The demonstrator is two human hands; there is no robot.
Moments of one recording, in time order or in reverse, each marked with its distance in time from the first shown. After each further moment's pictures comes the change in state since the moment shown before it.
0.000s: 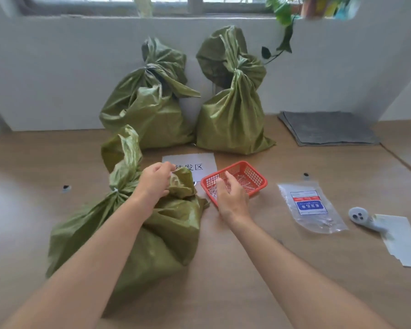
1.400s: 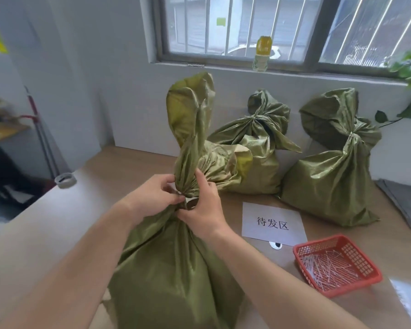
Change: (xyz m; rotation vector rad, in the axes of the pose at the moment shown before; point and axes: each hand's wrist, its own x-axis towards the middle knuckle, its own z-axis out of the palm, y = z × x) left_hand 0.074 0.045 -0.326 0.288 -0.067 0.189; right_hand -0.023 -0.240 0.288 0.038 -0.453 -0.505
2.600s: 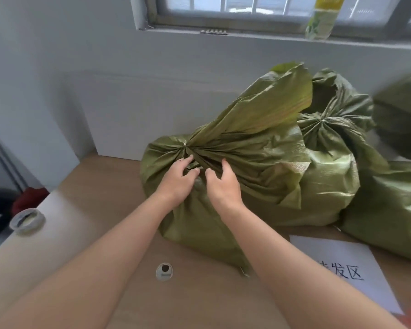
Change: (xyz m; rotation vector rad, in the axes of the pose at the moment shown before) left_hand 0.392 -0.121 -0.106 -0.019 0.140 0.046; right_hand 0.368 0.069 0.115 0.118 0.228 0.398
